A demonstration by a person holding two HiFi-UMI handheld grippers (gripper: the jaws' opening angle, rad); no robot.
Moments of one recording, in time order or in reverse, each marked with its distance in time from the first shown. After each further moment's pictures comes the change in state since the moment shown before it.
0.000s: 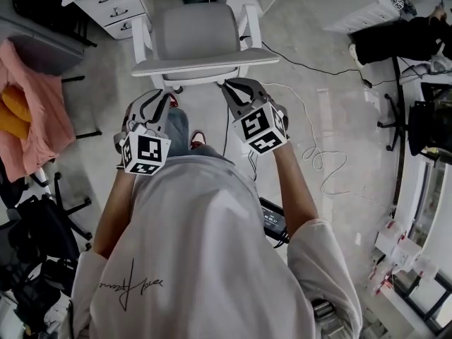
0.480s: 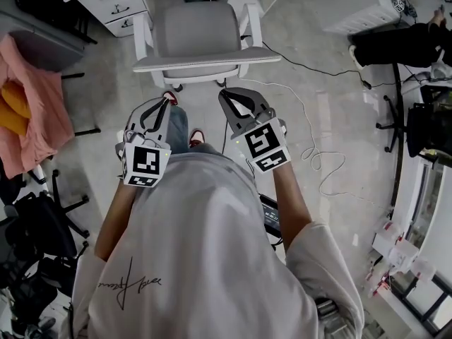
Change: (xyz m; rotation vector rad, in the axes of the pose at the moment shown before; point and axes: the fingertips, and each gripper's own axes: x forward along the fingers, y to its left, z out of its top) left arm -0.032 -0.013 0.015 -0.134 -0.059 -0.010; right arm -0.035 0.028 0.035 0.121 -0.138 0.025
